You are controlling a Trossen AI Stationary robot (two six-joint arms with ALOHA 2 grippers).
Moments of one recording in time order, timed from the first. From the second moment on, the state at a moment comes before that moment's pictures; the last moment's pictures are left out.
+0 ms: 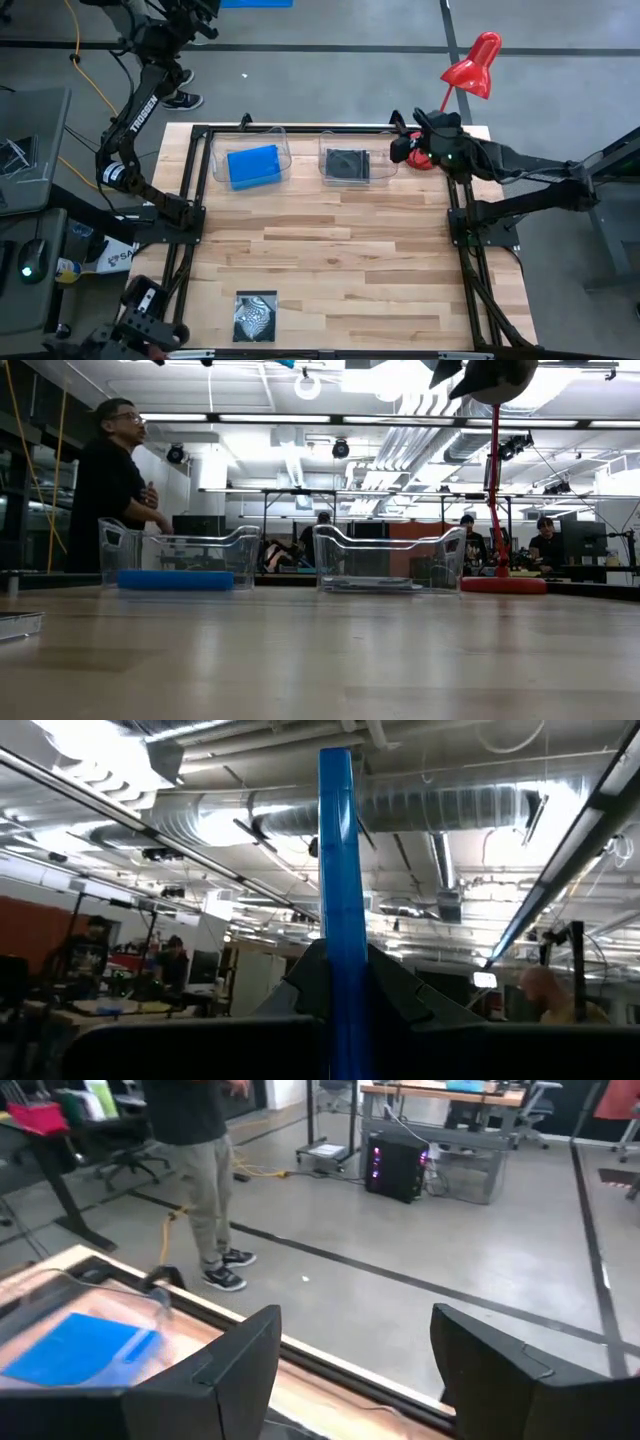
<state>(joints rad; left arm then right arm) 1.19 1.43 1.57 0.64 0.56 -0.59 -0.15 1.03 1.13 -0.52 0.87 0.39</state>
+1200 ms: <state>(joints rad) 0.63 0.85 0.79 0.33 -0.44 -0.56 -0.56 1.03 1.13 -0.56 0.54 0.15</state>
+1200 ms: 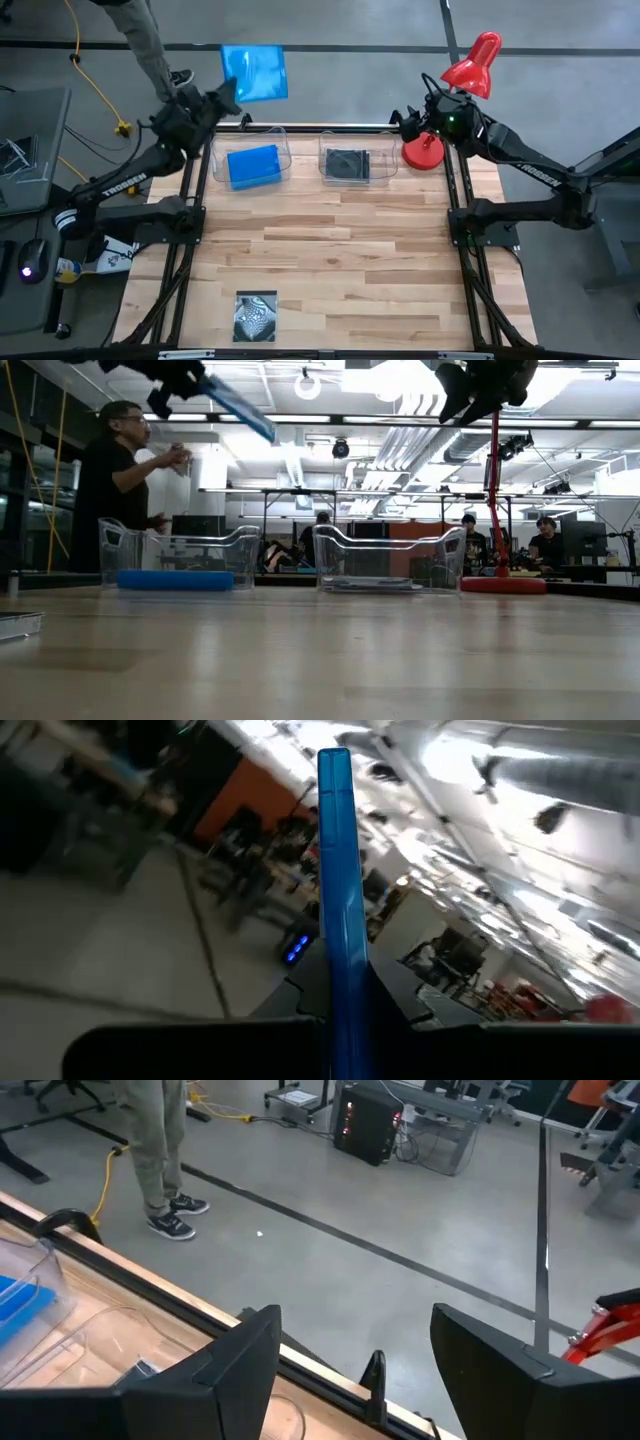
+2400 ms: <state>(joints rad) 0.31 0.55 0.60 -0.60 -0.81 -1.23 -0.57 1.03 1.13 -0.56 0.51 0.15</state>
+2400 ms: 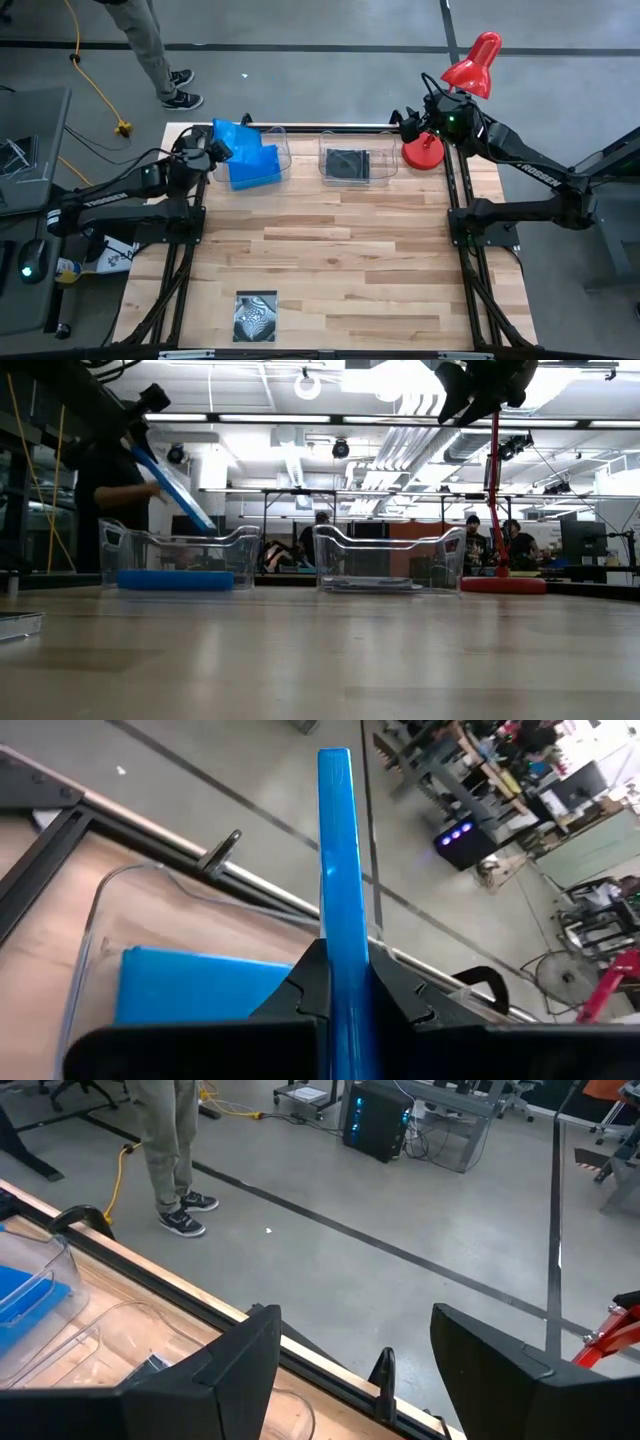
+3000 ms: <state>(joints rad) 0.31 0.69 0.60 -0.65 -0.75 -1.39 -0.57 1.03 1.13 -0.56 0.50 0.16</state>
